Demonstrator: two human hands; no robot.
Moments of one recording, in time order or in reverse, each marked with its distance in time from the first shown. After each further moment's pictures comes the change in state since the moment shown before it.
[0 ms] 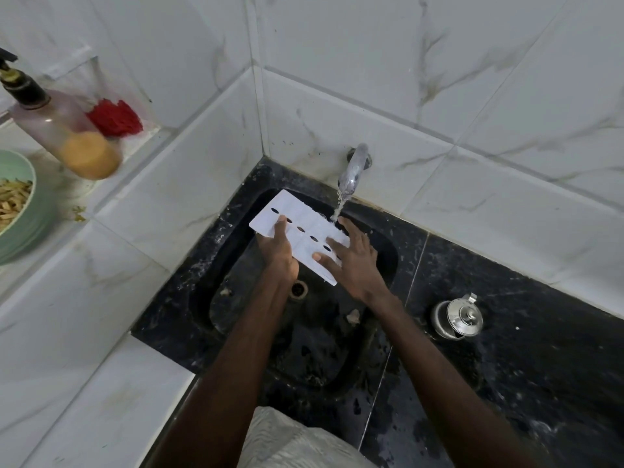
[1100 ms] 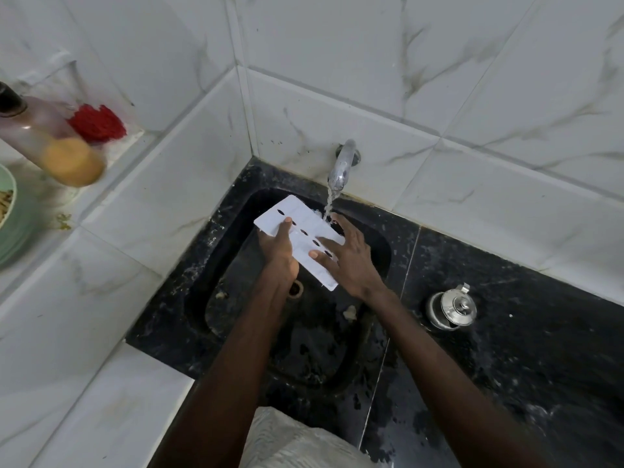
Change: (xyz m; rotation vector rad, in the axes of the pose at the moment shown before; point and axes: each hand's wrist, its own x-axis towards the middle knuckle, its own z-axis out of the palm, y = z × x) left_hand -0.004 -0.010 0.009 0.091 -0.045 -0.030; right_hand -0.003 0.005 -0.002 0.025 0.027 0.002
